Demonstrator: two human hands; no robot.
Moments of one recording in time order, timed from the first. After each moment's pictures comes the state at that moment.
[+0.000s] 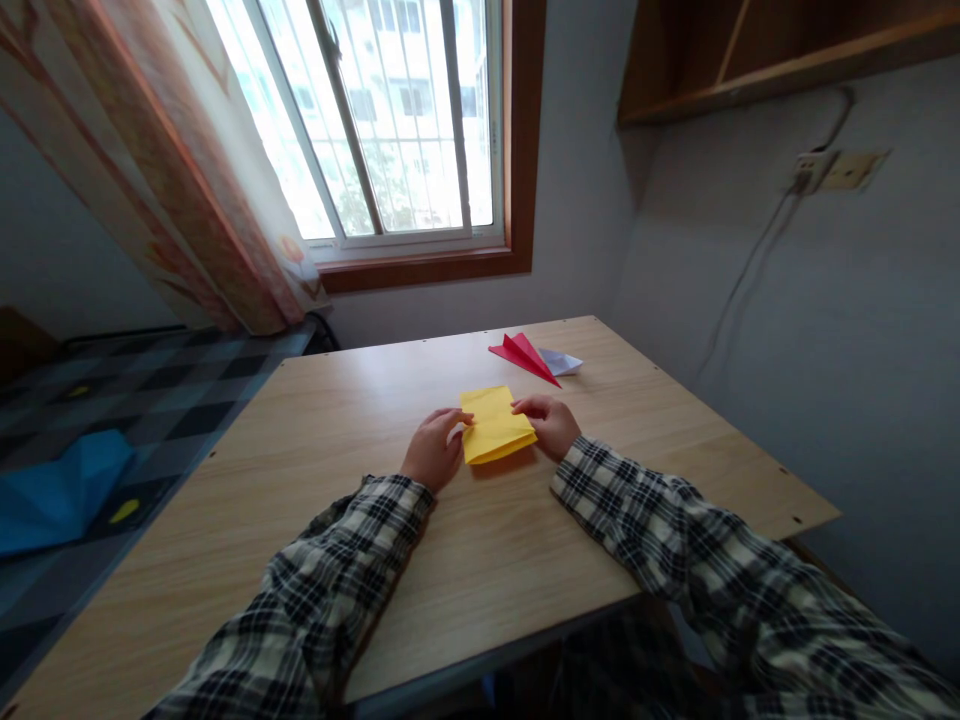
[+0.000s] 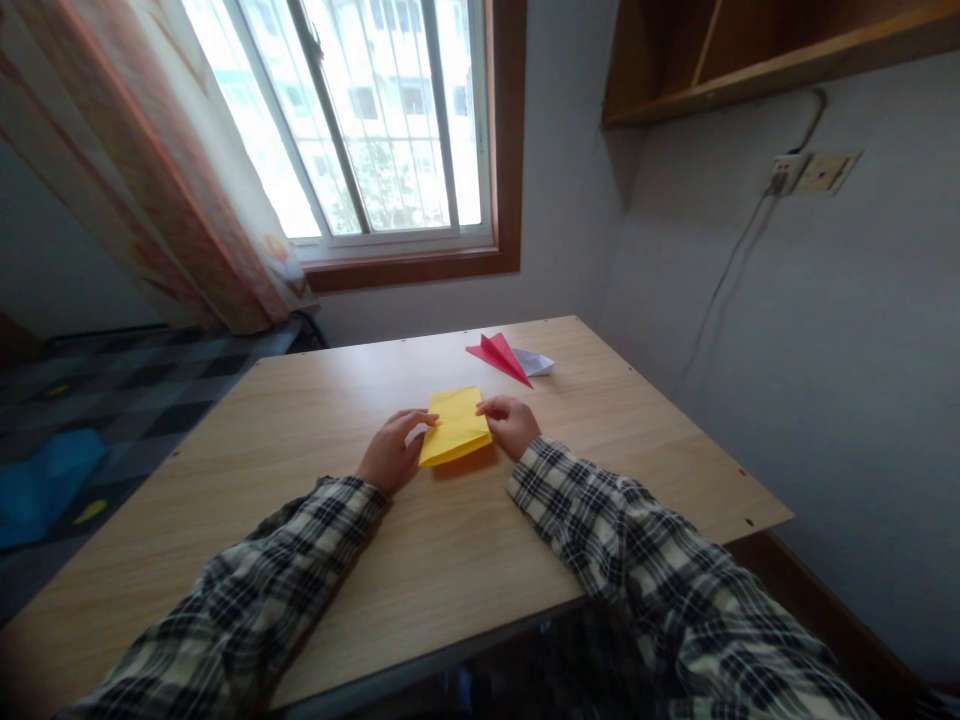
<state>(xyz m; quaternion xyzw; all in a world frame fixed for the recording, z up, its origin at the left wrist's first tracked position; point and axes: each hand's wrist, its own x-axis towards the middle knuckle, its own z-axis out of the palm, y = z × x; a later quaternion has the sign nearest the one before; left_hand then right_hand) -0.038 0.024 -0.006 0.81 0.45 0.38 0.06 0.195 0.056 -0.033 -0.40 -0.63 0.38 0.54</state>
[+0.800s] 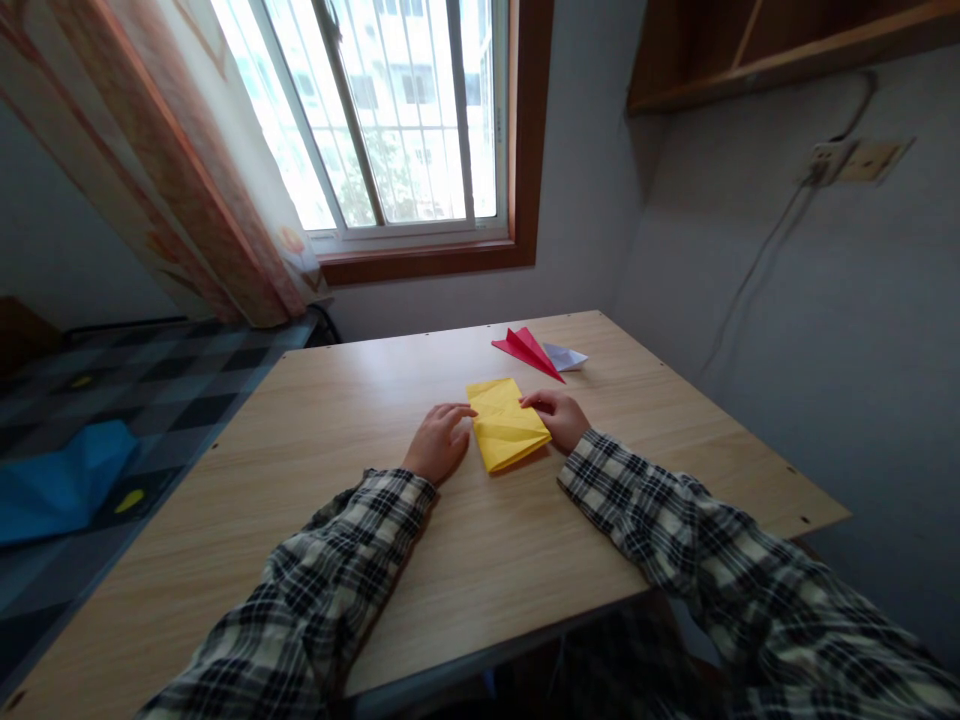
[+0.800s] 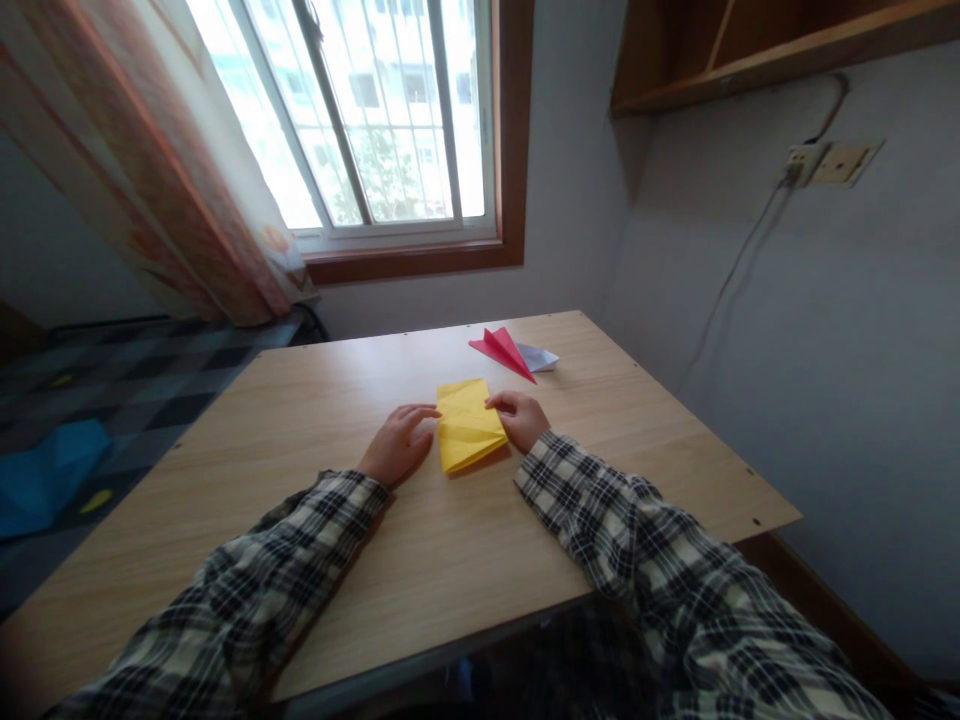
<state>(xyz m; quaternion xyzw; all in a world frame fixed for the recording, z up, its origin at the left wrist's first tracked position) -0.043 0.031 -0.014 0.83 0.46 0.32 0.05 0.208 0.061 -0.035 -0.40 -0.62 0.43 0.52</state>
